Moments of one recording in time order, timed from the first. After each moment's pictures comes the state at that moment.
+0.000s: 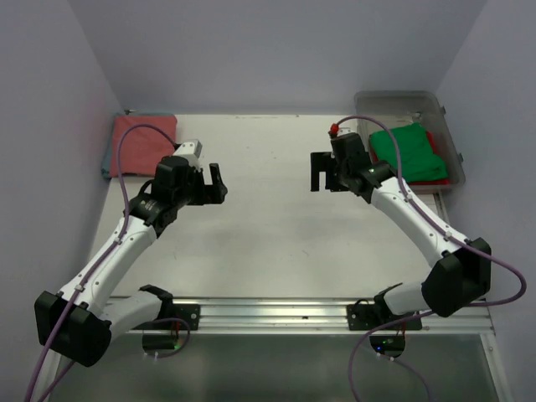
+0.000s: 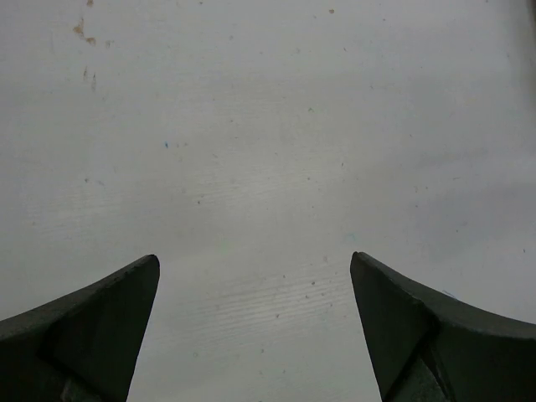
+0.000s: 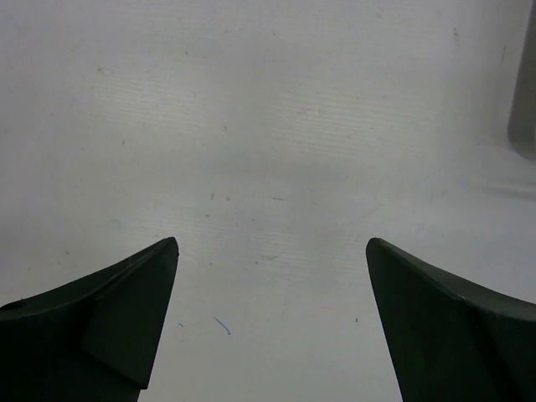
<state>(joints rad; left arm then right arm) -0.37 1.07 0.92 -0.45 -0.01 -0.35 0.46 1.40 1.24 -0.66 0.17 0.34</state>
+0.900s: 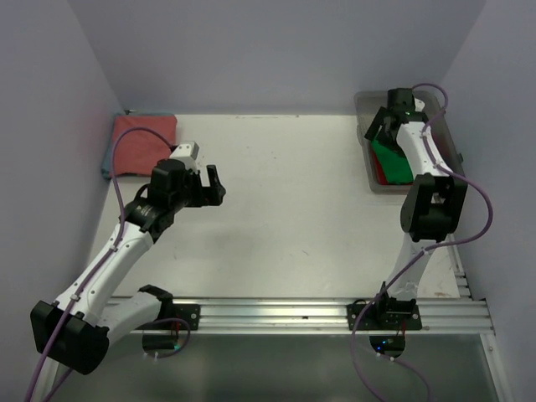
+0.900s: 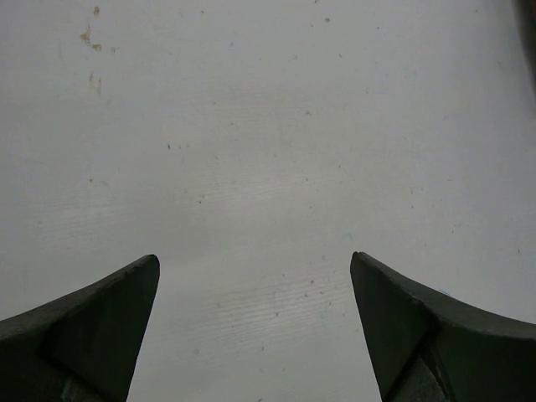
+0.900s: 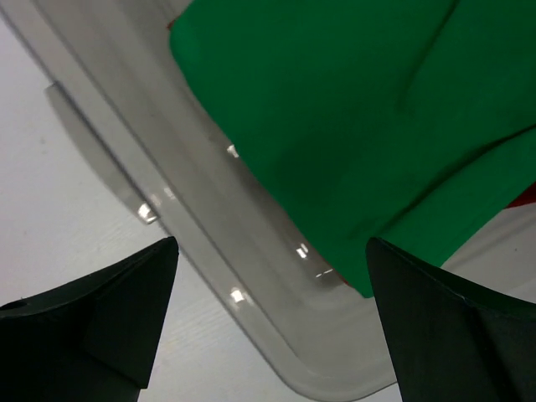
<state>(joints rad) -0.37 1.02 0.90 -0.46 -0.02 -0.35 -0.02 1.96 1.80 -0.73 0.31 0.46</state>
